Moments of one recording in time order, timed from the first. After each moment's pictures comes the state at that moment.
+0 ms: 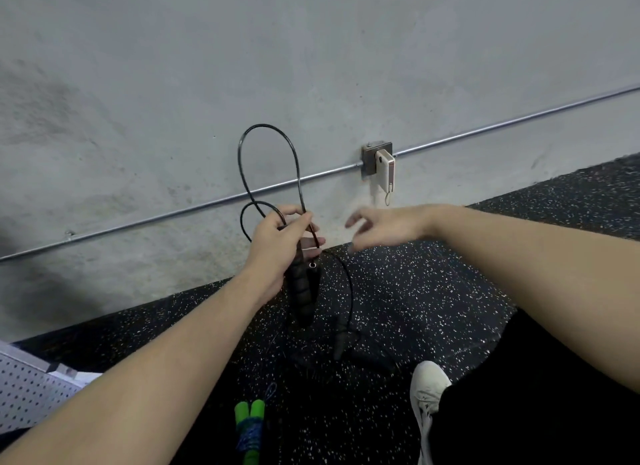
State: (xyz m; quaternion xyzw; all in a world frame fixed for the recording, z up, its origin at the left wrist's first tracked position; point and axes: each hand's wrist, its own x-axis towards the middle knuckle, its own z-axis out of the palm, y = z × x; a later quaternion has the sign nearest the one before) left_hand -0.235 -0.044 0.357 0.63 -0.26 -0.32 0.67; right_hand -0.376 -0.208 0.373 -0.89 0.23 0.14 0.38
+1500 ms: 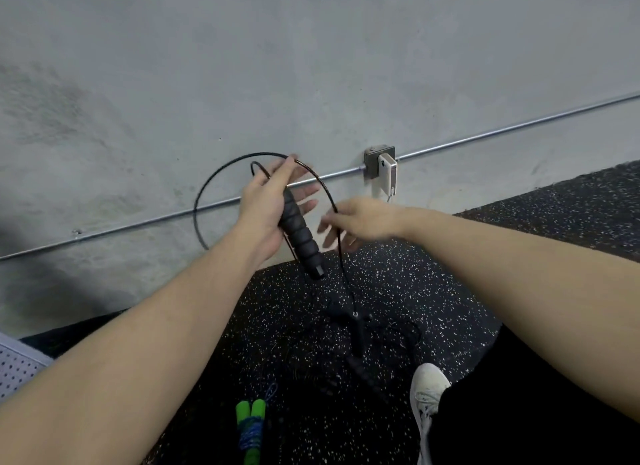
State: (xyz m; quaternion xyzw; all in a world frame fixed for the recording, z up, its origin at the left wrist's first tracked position) left_hand -0.223 -0.060 0.414 0.54 -0.24 -0.32 0.74; right_hand -0.346 -0.174 0.390 -0.86 0.21 0.00 0.46
